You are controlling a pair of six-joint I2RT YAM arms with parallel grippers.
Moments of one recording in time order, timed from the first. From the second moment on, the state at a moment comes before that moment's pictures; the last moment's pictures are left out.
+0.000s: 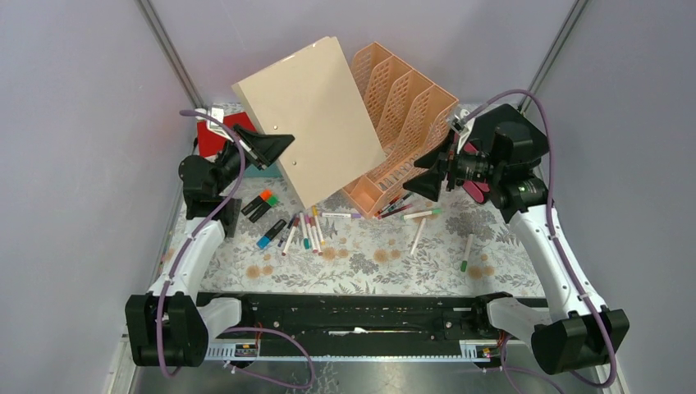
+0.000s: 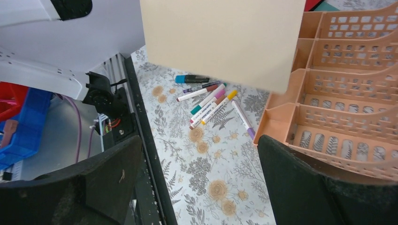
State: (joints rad) left arm -0.01 1.10 0.74 0.78 0.83 -0.97; right arm 0.18 1.11 1.09 -0.29 -1.04 0.10
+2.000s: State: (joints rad) left arm -0.18 2.14 1.54 0.92 0.61 -0.27; right arm 0.05 1.07 1.01 -0.33 -1.04 -0.06
